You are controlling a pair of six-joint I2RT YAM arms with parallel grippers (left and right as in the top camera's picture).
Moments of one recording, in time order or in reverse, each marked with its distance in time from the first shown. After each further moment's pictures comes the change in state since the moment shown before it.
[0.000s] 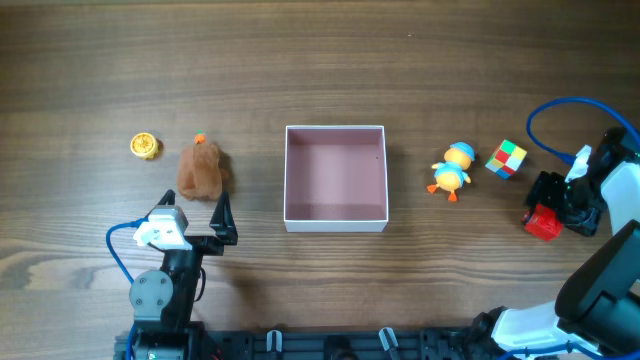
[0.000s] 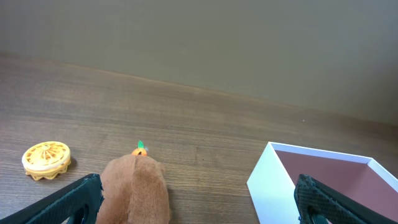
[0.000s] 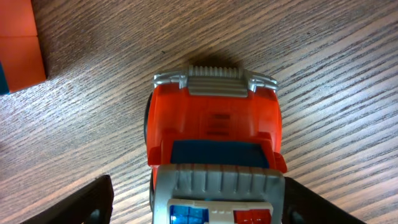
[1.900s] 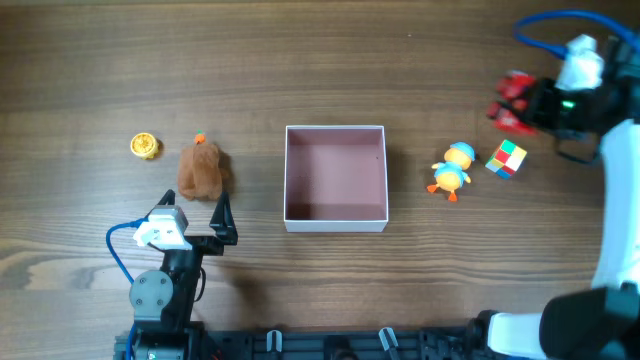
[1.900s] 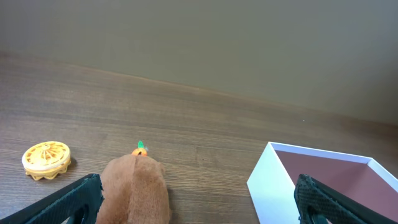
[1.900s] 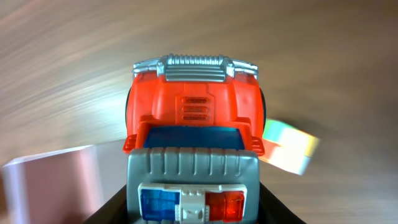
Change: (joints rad) left arm 0.000 0.000 0.000 0.000 0.000 0.000; right arm 0.338 -0.119 0.505 -0.211 -0.338 0.119
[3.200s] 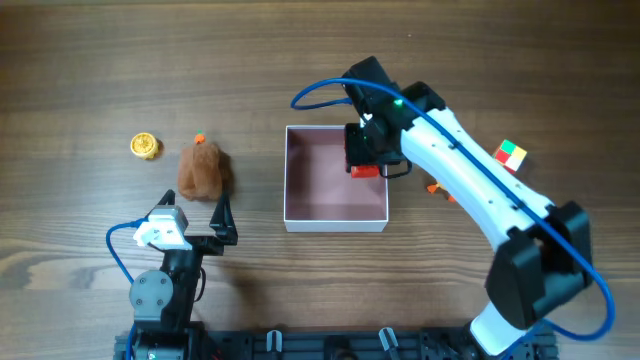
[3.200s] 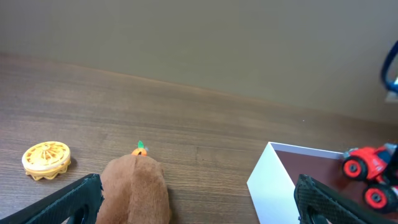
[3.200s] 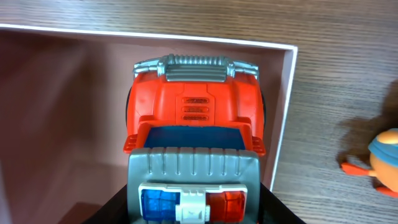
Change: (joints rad) left arm 0.000 0.000 0.000 0.000 0.000 0.000; right arm 0.773 0.274 -0.036 0.047 0.352 0.391
